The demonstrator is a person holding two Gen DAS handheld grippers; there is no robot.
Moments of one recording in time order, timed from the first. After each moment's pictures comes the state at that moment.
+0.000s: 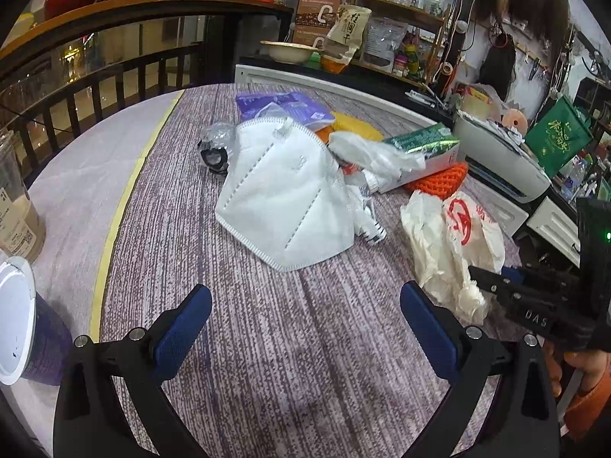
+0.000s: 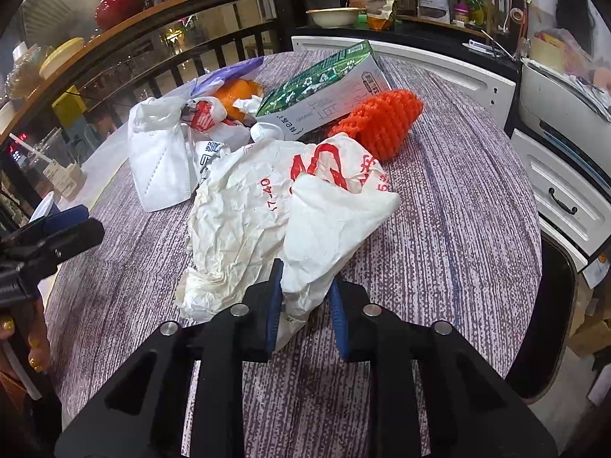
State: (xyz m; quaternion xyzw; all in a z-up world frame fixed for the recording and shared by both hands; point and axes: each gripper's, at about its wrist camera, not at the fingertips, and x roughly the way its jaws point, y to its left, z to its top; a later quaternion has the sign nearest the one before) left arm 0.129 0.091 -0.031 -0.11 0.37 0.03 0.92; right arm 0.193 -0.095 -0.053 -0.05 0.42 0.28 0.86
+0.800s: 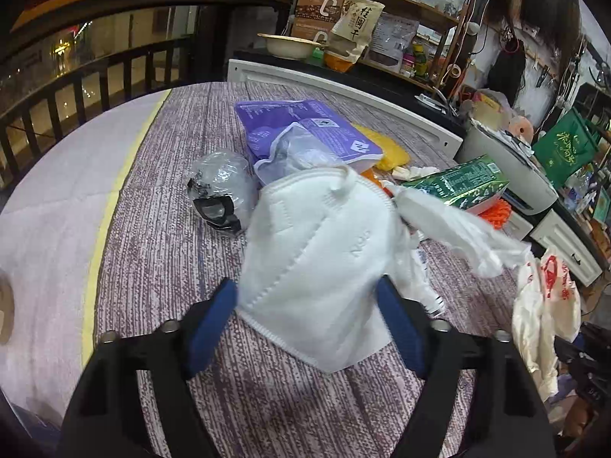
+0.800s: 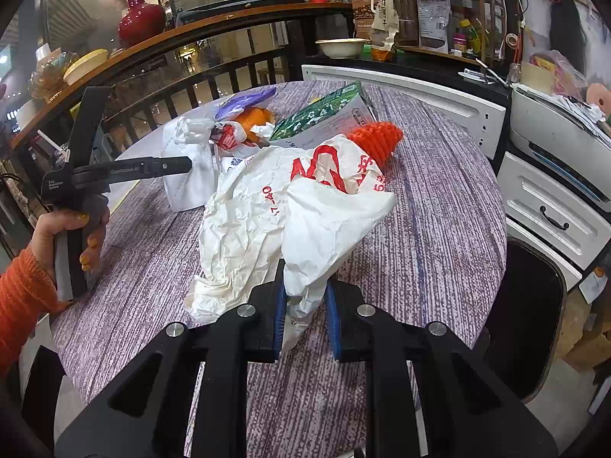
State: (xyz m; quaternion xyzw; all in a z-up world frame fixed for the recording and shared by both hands) left arm 0.199 0.136 -0.047 -0.11 0.38 0.01 0.92; right arm 0.160 -0.128 -0.035 -0.05 0.37 0.30 0.88
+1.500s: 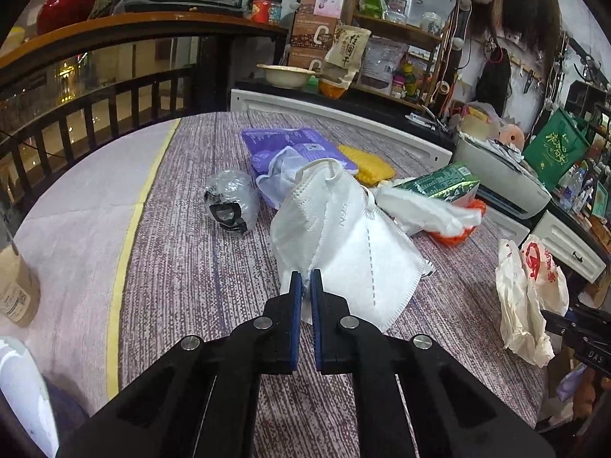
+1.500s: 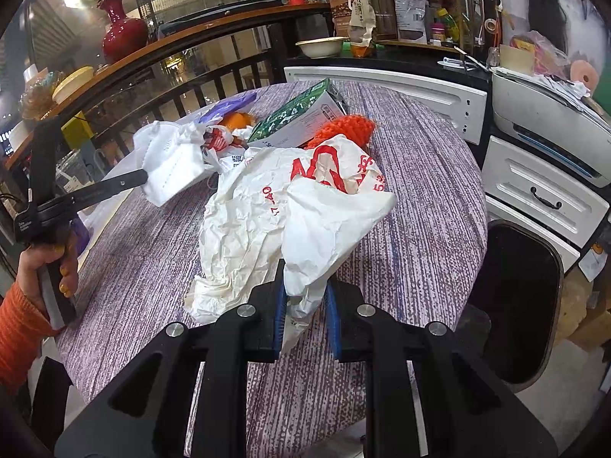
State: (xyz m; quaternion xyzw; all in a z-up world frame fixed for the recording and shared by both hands) left arm 0.155 0.127 -0.025 -0.10 0.33 0.02 0.94; right arm 0.156 -0.146 -0.036 -0.01 0.37 0.28 0.89
